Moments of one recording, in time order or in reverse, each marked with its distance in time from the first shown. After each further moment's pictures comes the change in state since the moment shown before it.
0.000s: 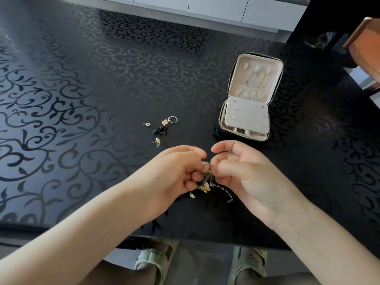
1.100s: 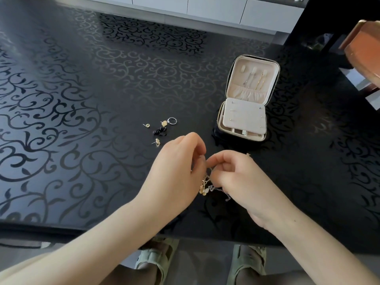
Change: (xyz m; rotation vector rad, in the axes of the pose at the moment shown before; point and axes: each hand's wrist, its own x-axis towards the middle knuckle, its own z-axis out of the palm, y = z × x) left_hand -0.003 -0.013 0.006 1.049 0.398 0.767; right_hand -0.006 0.002 0.006 -0.494 0.085 -0.012
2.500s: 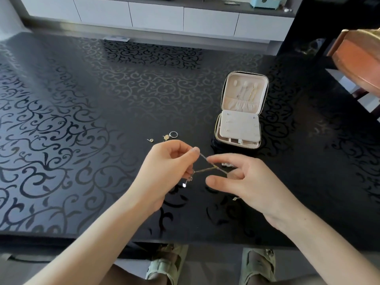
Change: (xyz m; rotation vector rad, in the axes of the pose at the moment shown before) left_hand 0.016 -0.001 -0.021 -0.599 -0.078 -0.475; right_hand -0.009 0.002 -0.021 0.039 -0.044 -0.139
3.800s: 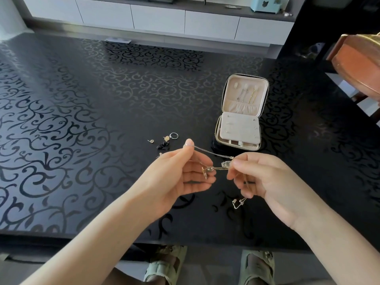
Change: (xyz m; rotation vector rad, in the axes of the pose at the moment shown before) left_hand -0.009 0.011 0.003 -0.396 -0.282 -0.261; right_hand -0.003 -0.002 -0.019 0.292 0.051 0.097
